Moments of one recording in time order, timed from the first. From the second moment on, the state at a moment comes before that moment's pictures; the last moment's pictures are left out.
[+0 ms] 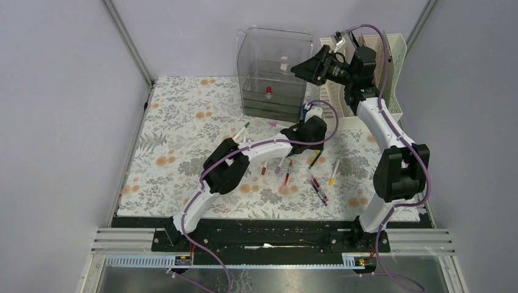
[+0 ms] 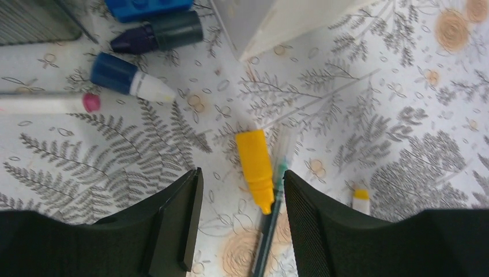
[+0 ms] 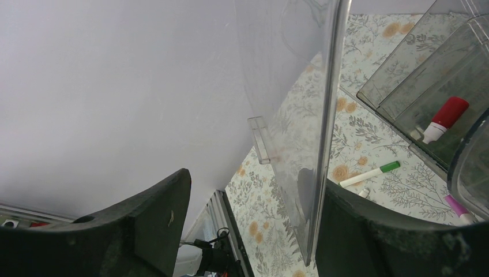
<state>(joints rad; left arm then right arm) -0.96 2.35 1.89 -0.23 -0.27 -0.58 0.14 1.74 1.53 0.23 -0.93 0.93</state>
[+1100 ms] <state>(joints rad) -1.00 2.48 2.04 -0.38 -0.46 -0.44 0.14 1.74 1.53 0.24 -0.93 0.93</state>
